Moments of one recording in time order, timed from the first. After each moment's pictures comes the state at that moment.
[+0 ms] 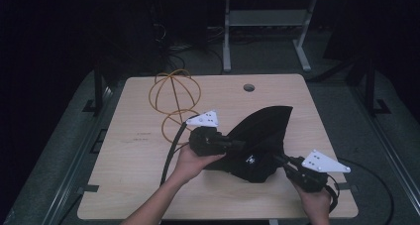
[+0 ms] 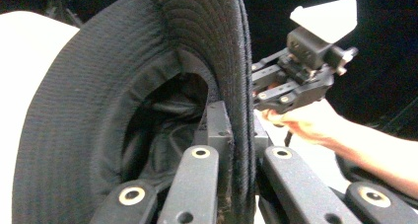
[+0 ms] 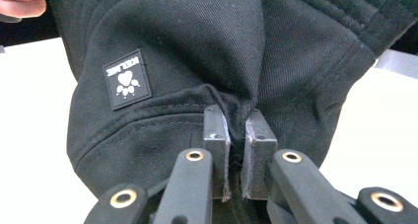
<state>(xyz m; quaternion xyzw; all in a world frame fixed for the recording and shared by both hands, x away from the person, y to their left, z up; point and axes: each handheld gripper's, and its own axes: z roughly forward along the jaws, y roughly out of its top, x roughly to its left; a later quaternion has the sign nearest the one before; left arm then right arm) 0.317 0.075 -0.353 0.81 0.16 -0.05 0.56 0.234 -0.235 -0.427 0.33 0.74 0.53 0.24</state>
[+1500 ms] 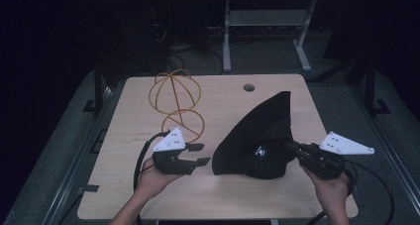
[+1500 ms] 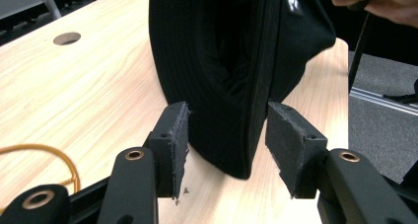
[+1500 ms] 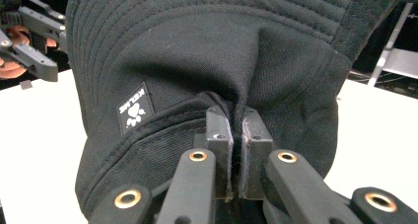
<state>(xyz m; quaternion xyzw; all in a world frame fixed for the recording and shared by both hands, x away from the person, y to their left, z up) 0.275 0.156 -0.364 0.85 0.19 0.09 0.49 0.243 -0.253 -0.367 0.34 0.74 0.54 0.21</state>
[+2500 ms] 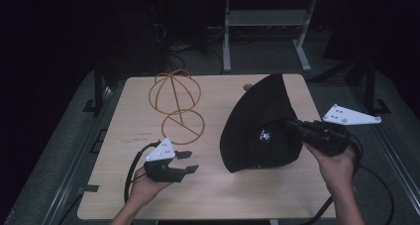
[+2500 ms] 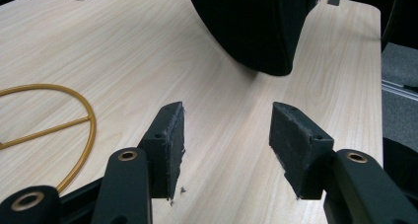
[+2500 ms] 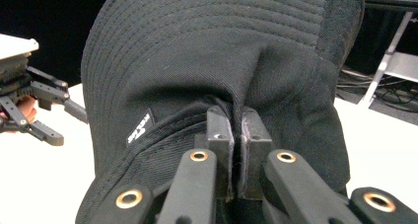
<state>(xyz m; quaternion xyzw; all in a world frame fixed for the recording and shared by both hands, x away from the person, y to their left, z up) 0.274 0.186 -0.406 0.85 0.21 0.10 0.47 0.276 -0.254 -0.314 0.34 0.74 0.54 0.20</state>
